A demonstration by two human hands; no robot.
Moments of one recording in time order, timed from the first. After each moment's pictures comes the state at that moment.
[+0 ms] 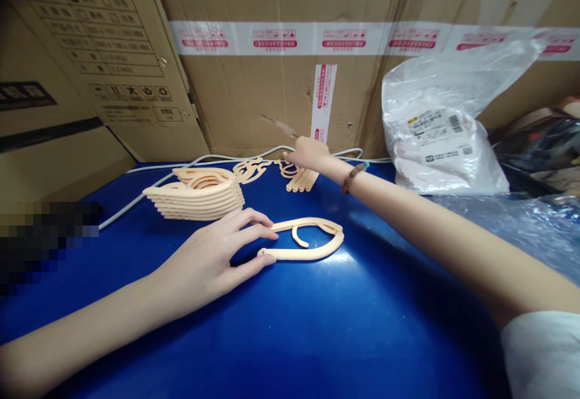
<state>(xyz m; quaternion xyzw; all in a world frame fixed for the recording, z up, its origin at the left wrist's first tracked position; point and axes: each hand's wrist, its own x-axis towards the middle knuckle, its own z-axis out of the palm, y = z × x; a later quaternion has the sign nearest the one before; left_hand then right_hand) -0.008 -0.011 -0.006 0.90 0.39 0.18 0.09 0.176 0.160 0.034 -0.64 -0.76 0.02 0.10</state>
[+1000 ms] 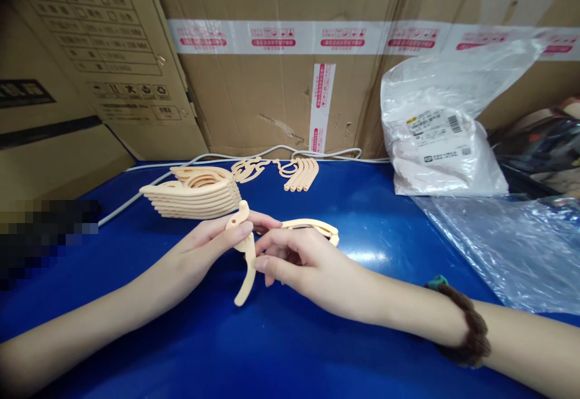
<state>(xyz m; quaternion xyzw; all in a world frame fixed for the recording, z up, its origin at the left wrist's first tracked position) 0.008 -0.018 0.005 0.67 0.34 0.35 0.56 0.199 -0.020 0.000 -0.32 -0.75 0.52 0.25</state>
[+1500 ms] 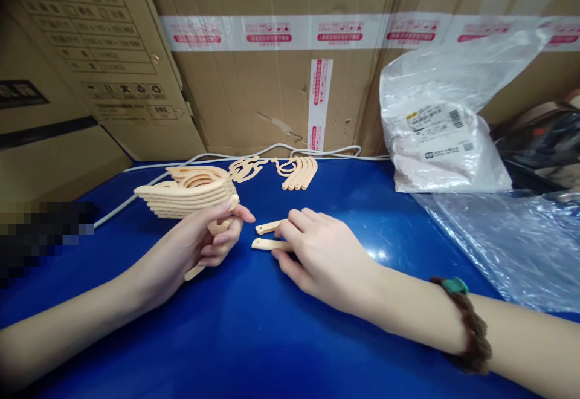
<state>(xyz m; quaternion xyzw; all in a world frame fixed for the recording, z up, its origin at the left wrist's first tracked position) 0.004 -0.003 -0.003 0.50 0.42 0.39 0.64 0.215 -0.009 -0.016 -0.36 -0.91 -0.02 0.19</state>
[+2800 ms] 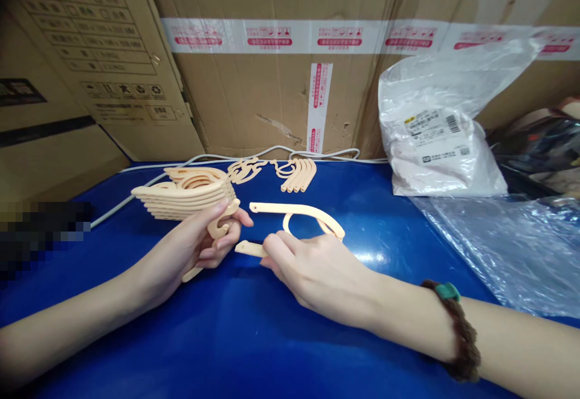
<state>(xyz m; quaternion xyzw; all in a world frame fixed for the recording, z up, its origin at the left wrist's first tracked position) 0.005 -0.001 -0.003 0.53 0.44 0.38 0.62 0.214 -0.017 -0.017 -0.30 -0.94 -0.06 0.17</state>
